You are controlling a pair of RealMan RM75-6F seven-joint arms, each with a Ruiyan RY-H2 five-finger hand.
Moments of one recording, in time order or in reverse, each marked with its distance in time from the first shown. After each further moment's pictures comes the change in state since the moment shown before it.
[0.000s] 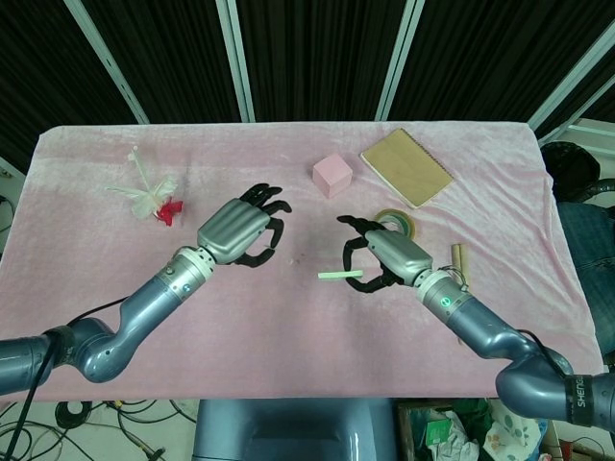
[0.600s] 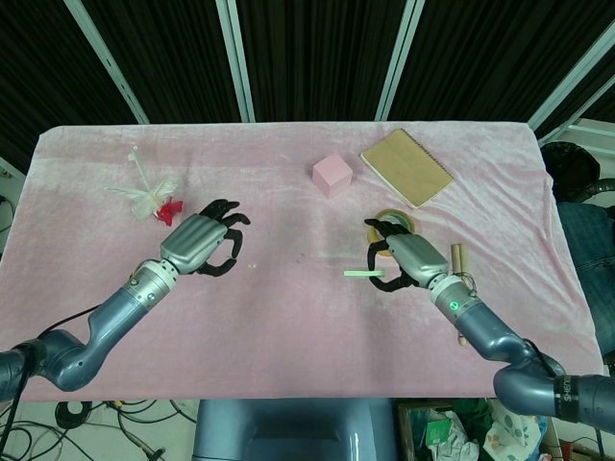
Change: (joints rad) left arm 0.165 -0.060 0.104 0.133 0.222 0.032 -0.216; right arm -0.038 -0.145 -0.109 0.128 0.029 0.109 -0.158
